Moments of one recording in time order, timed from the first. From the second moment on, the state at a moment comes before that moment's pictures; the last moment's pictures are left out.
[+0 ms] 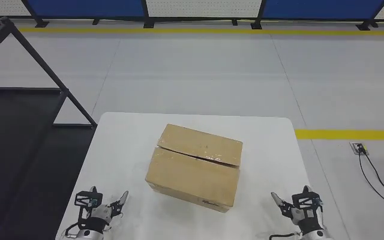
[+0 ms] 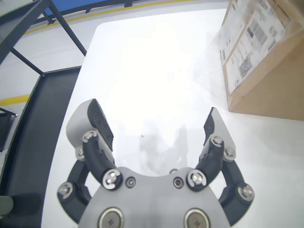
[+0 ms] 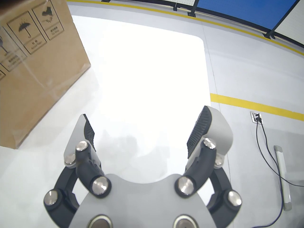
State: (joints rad) left arm 1.68 -1.15 -1.61 -1.80 1.30 0.01 0.02; right arm -1.70 -1.15 1.60 -1.87 -1.29 -0.02 0.03
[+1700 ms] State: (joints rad) left arm 1.41 -1.17 -1.49 -1.66 1.25 -0.09 0.03; right arm -1.58 -1.15 1.64 -1.92 -0.75 -0.40 0.29
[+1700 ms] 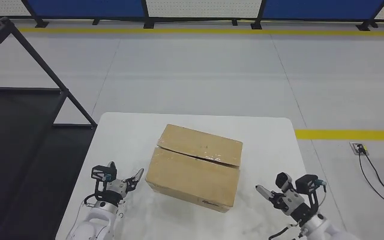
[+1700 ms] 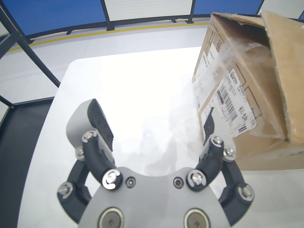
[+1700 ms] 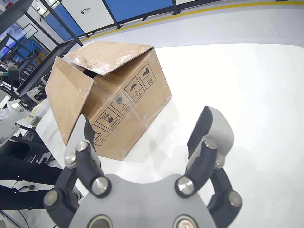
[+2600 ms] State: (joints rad) left arm 1.35 -1.18 -1.42 -1.63 1.35 -0.18 0.03; right arm -1.48 -1.11 1.70 -1.77 -0.10 -0.64 0.72
